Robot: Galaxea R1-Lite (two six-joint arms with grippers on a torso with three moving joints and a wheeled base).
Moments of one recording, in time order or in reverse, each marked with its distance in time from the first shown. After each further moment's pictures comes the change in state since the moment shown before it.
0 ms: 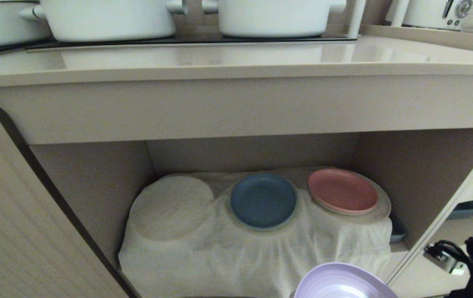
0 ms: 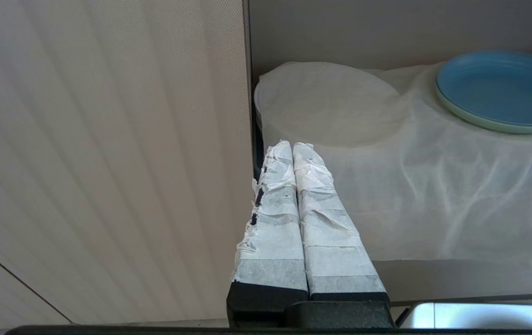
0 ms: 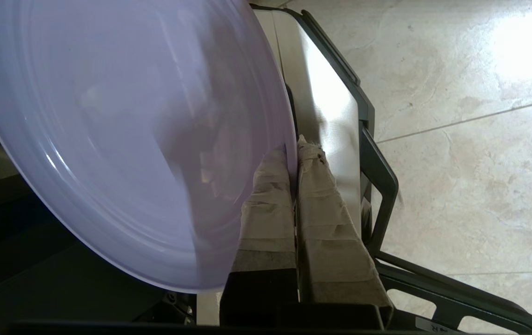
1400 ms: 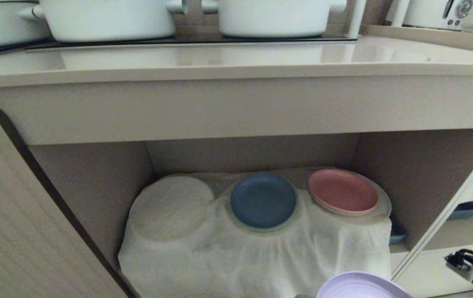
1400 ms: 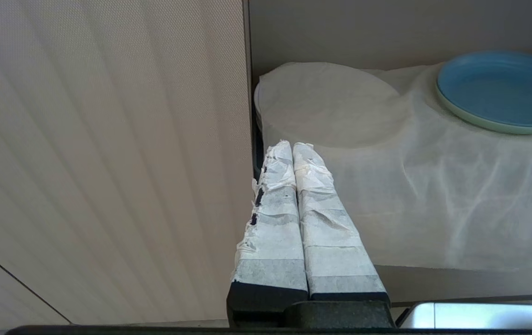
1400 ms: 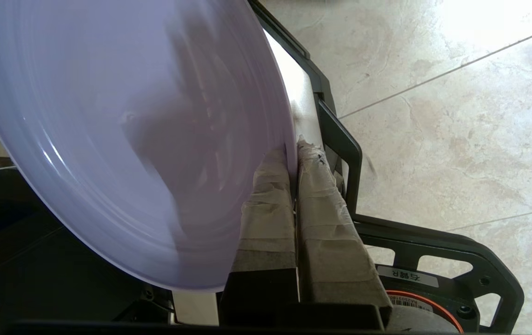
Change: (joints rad) left arm 0.000 0.000 0.000 0.000 0.000 0.001; right arm -0.079 -0.076 -0.004 0.152 -0.092 -0.017
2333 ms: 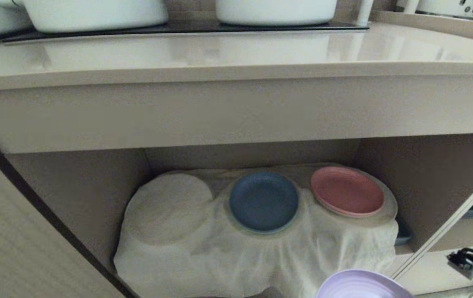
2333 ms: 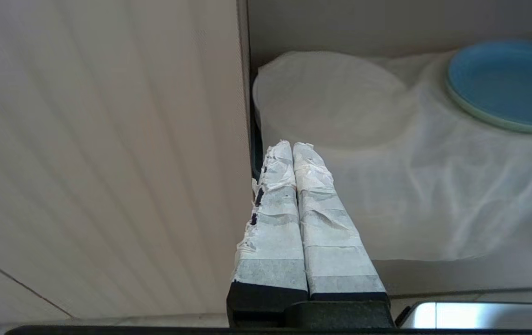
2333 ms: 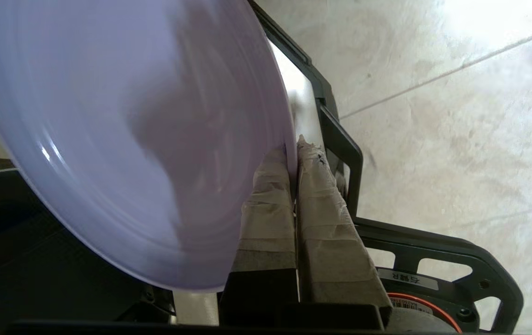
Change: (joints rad) left arm 0.000 0.000 0.000 0.001 0.000 0.000; right arm 0.000 -0.015 0.000 -0.003 0.002 0.000
